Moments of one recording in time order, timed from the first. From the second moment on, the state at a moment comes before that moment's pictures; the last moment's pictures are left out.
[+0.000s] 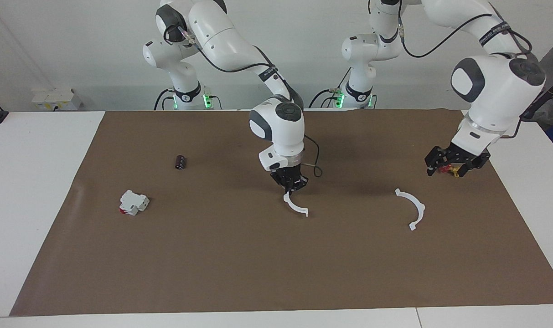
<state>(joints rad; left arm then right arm) 0.04 0.19 -0.01 -1.81 -0.02 2.11 0.17 0.63 0.56 0.01 -1.65 -0.10 2.35 1.16</state>
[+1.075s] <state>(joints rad) 0.05 0.34 -0.01 -1.97 -0.02 2.41 0.06 0.64 0.59 0.02 -1.64 -0.10 2.38 1.16</state>
